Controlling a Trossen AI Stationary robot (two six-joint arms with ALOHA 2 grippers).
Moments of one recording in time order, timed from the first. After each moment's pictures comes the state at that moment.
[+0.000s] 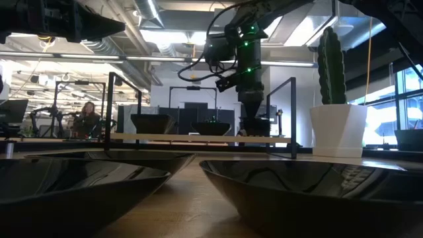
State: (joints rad) left arm -0.19 0.45 0.20 0.26 -0.32 0.35; right arm -0.32 2.00 1.74 -1.15 0.45 -0.20
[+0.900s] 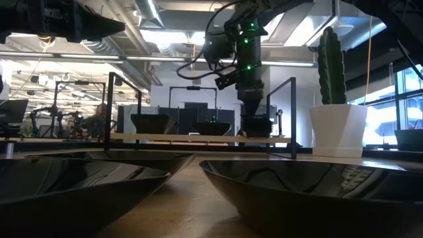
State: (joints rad) left arm -0.19 0.45 0.20 0.26 -0.32 0.35; right arm -0.30 2.00 1.75 -1.16 0.47 -0.18
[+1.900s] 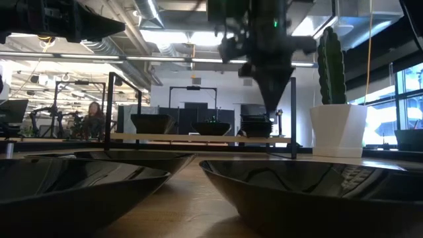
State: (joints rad) left arm -0.19 0.45 0.20 0.26 -0.32 0.34; right arm 0.08 1.91 1.65 -1.25 0.12 -0.08
